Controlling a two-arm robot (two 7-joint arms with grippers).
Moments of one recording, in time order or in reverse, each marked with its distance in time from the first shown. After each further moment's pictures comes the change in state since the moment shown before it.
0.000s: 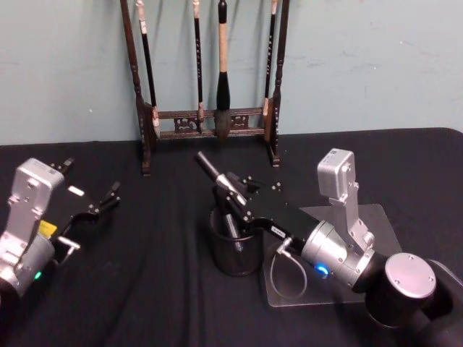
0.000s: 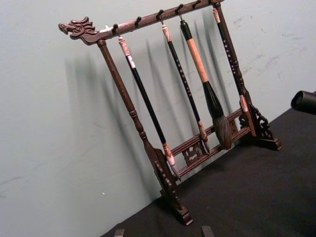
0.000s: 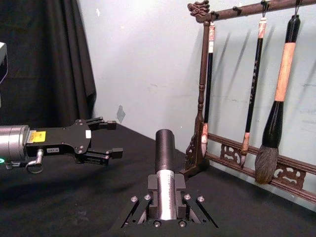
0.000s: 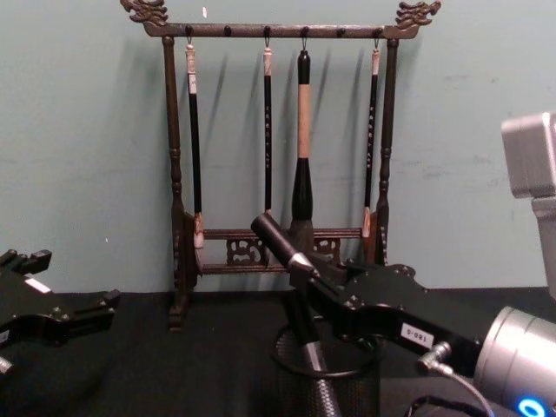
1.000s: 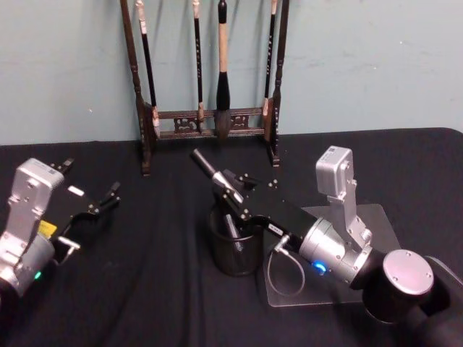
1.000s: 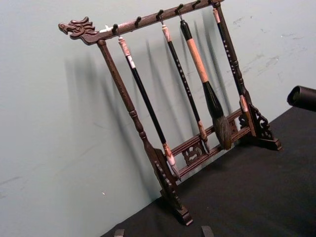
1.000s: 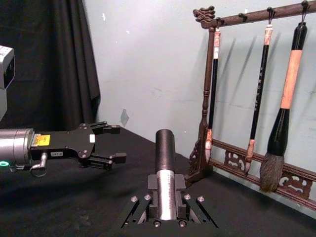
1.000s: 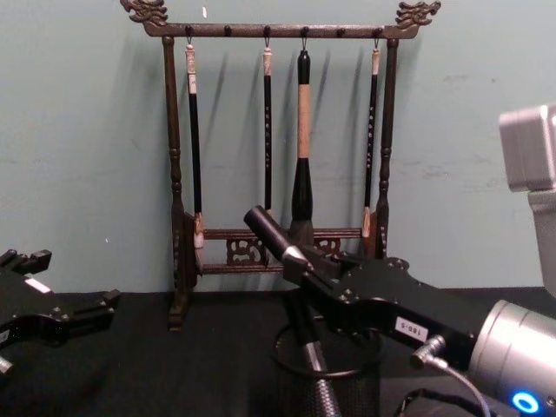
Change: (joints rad) left arm 0.000 0.000 0.000 0.000 0.000 0.000 0.000; right arm 0.016 -0.003 -0.008 0.013 0.007 -0.016 0.019
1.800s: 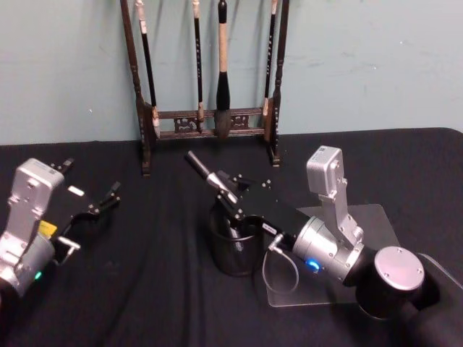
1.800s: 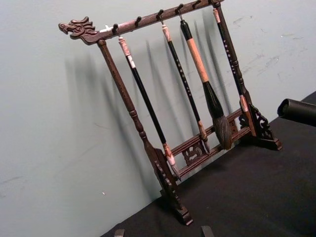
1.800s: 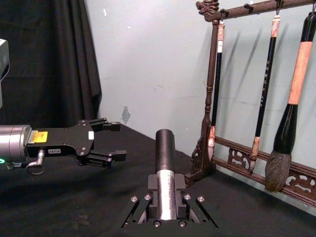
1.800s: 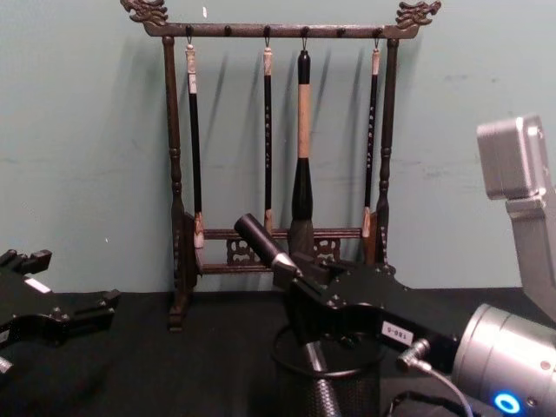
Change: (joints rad) left arm 0.000 0.000 0.000 0.000 0.000 0.000 0.000; right arm 0.035 -0.024 -0.012 0.066 -0.006 -0.014 0.014
